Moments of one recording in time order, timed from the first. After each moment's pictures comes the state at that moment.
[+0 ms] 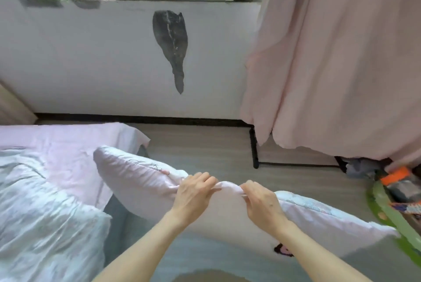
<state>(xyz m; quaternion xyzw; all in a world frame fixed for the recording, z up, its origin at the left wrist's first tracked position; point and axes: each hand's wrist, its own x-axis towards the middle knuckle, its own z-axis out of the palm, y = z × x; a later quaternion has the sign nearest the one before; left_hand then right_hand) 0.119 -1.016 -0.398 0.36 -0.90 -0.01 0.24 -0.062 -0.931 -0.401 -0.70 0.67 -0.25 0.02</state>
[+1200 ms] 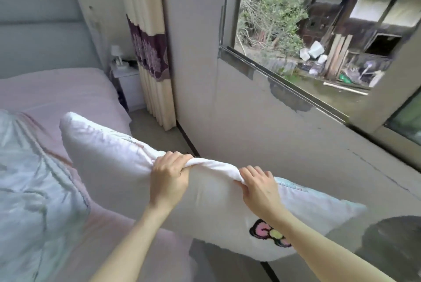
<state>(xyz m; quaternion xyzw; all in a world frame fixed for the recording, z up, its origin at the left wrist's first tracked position) 0.447 -1.796 -0.343 0.78 -0.48 0.20 0.36 0.267 -1.932 -0.358 -0.94 0.28 -0.19 -0.01</state>
